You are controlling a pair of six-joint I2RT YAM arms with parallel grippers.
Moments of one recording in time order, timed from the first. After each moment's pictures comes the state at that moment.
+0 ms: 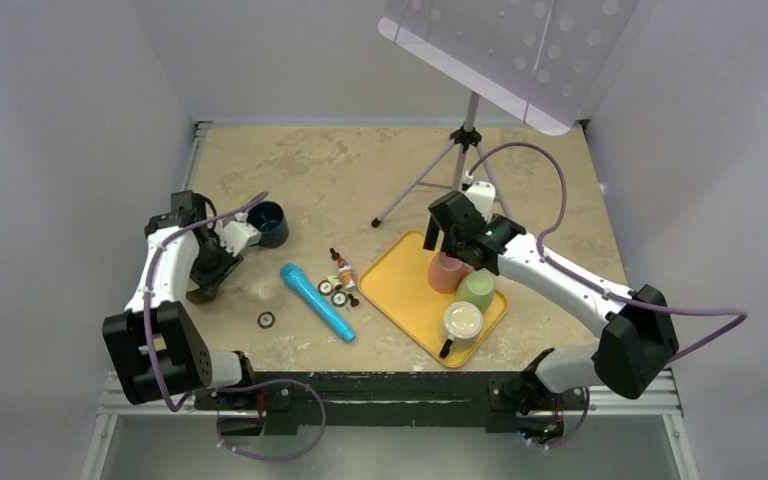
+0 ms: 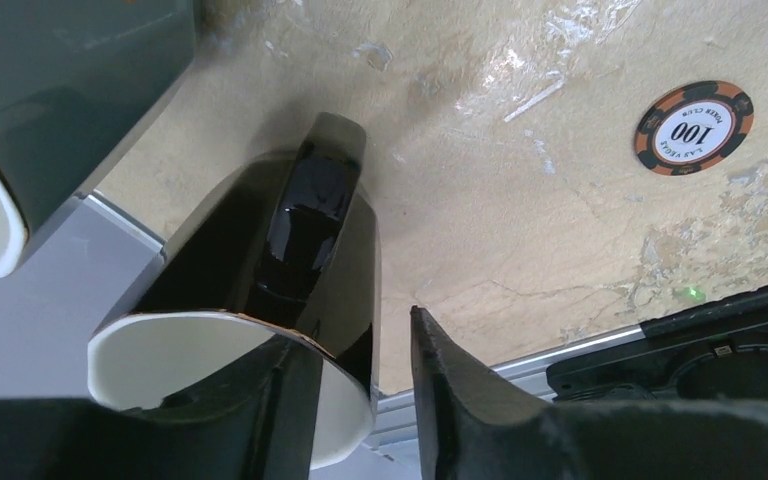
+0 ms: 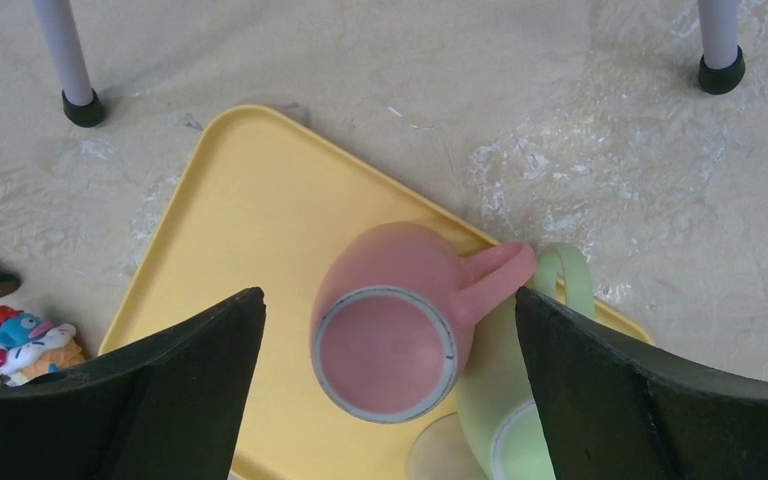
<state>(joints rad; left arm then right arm) 0.26 1.33 0.96 -1.02 -0.02 0.93 0.70 1.38 1.08 -0.67 0.54 0.79</state>
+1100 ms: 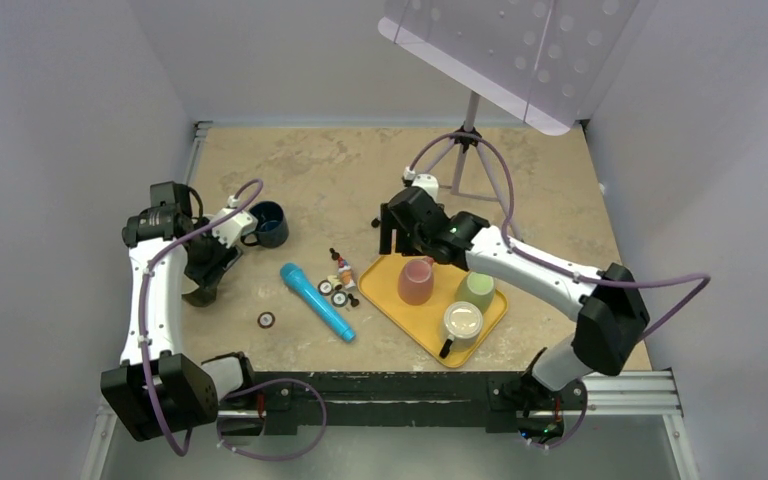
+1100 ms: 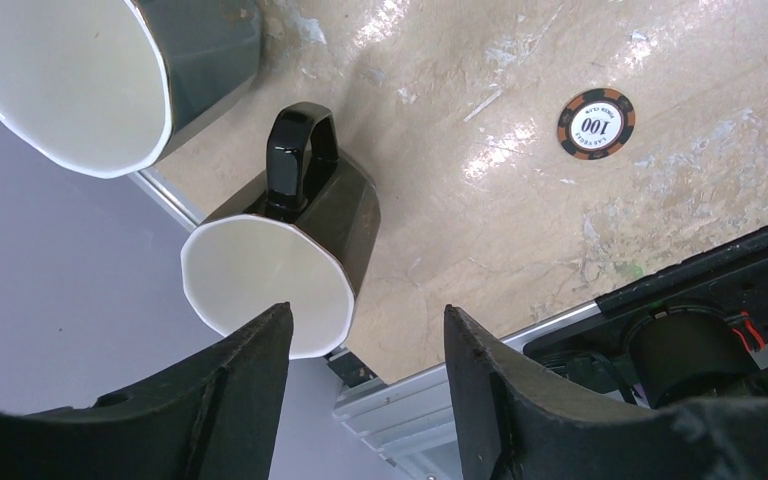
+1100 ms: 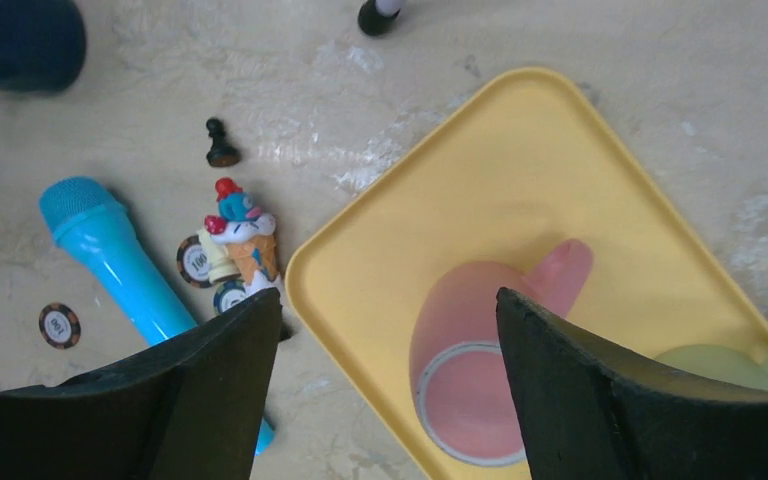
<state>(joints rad) 0.26 1.16 1.11 -1.20 0.10 0.95 0.85 1.55 1.22 -0.53 0.31 0.69</state>
